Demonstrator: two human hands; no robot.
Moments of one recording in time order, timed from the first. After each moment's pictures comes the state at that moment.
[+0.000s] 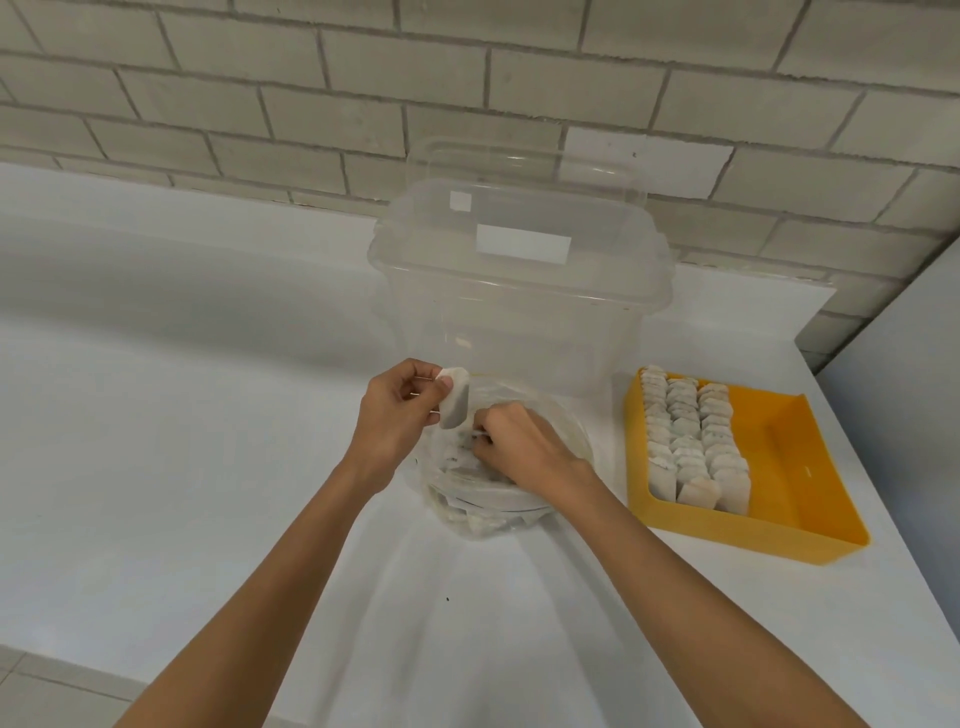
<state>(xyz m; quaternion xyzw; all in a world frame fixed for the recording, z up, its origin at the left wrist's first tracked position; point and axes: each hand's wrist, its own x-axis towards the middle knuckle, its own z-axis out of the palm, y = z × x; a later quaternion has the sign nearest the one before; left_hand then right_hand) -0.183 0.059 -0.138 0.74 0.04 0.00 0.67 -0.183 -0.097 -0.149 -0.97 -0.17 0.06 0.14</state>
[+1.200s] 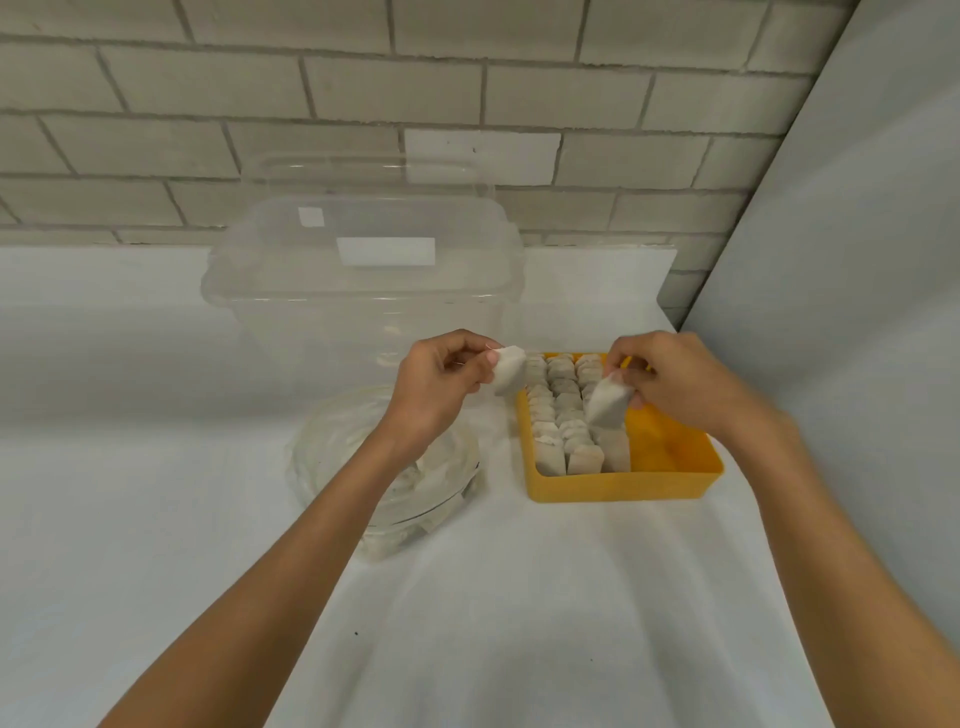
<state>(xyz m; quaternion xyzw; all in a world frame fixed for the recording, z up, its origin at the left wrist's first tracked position) -0.174 -0.078 -0.097 0.74 -0.17 -0.08 0.65 -0.247 -0.308 -0.054 -0.97 0.06 -0.01 0.22</state>
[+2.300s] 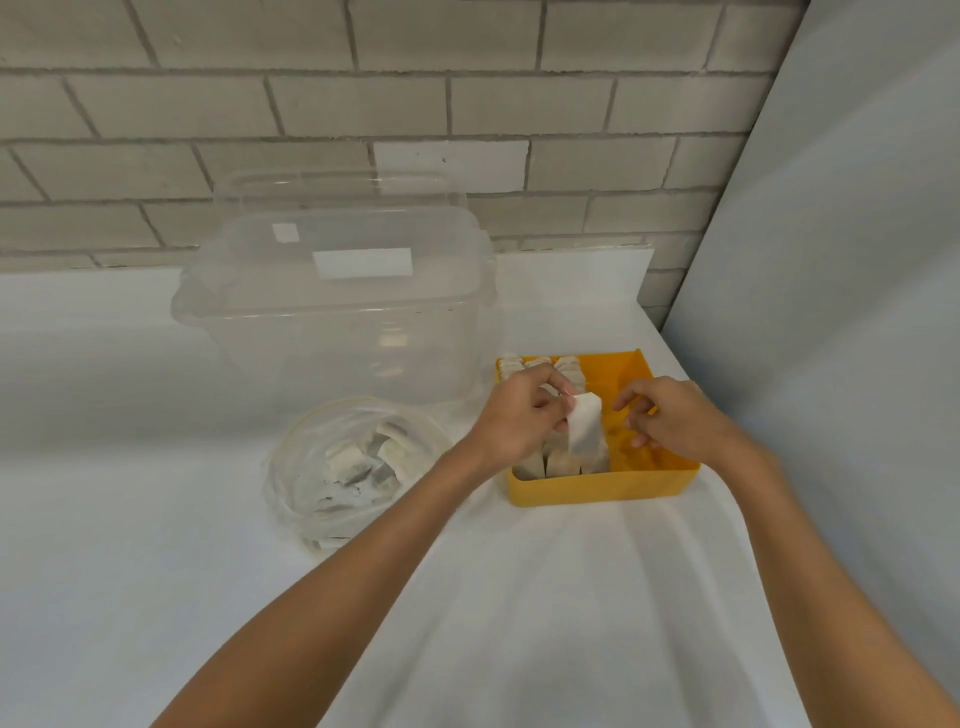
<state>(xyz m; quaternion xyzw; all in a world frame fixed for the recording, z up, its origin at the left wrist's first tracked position) -0.200 -0.161 -0.112 0.77 -0.26 -0.18 0.55 -0.258 -0.363 -0.116 -0.94 0.15 0.04 0.30</state>
